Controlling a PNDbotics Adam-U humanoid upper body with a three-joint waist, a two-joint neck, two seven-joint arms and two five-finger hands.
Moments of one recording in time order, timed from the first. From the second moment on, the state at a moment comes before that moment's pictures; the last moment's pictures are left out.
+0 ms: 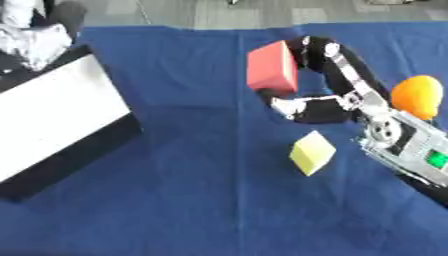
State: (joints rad) left arm -0.96 0.83 -0.52 -1.99 0.03 0.33 -0.31; right arm -0.40 -0.80 0.51 -1.99 -0.19 0.07 -0.44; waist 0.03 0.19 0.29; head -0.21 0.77
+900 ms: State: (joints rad) left arm -1.05 0.65 -0.65 -1.99 -0.12 0.46 -0.39; right arm -0.44 -0.76 0.55 -1.99 -0.11 0.05 -0.41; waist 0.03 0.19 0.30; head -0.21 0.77
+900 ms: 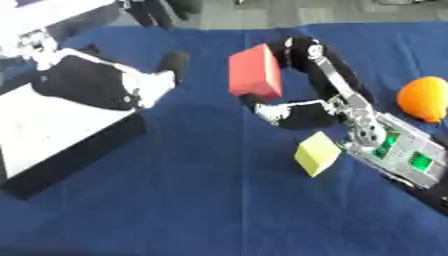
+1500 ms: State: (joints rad) left arm -1.08 0.58 -0.69 -1.99 -0.22 0.49 -0.47; right arm -0.47 -0.73 0.57 -1.99 -0.07 0.06 -0.38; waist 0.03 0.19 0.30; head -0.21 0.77
